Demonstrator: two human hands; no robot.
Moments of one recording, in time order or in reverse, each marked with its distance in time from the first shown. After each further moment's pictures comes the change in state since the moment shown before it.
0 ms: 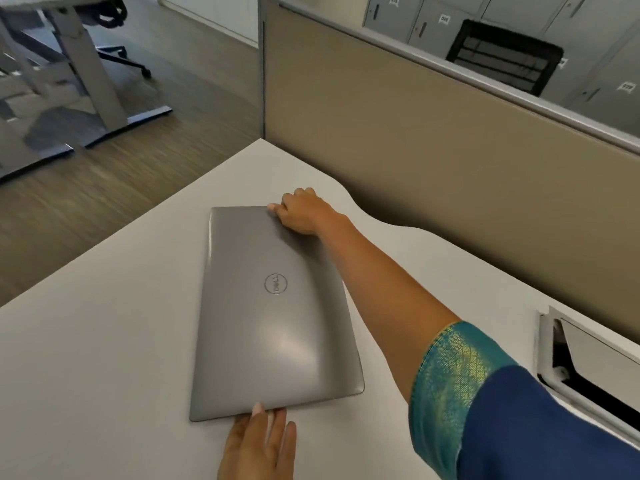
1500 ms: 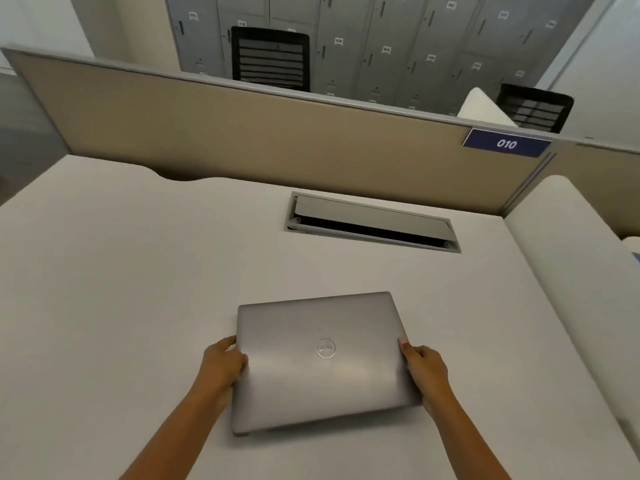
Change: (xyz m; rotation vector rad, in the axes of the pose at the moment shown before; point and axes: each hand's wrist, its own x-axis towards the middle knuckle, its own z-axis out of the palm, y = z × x) left_hand -0.222 -0.129 0.046 1.063 -0.255 -0.161; right_hand -0.740 0.161 0.181 1.081 0.586 1.261
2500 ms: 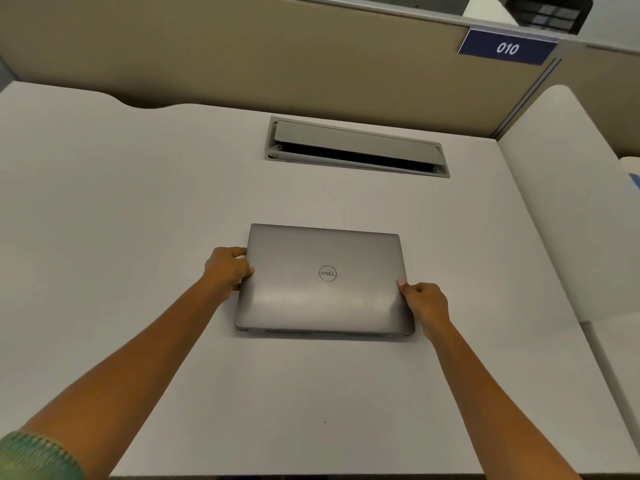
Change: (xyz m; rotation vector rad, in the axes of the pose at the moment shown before) left_hand 0.048 0.001 0.030 0.233 -0.062 0.077; right_hand -0.001 0.035 -0.028 -0.204 0.035 -0.011
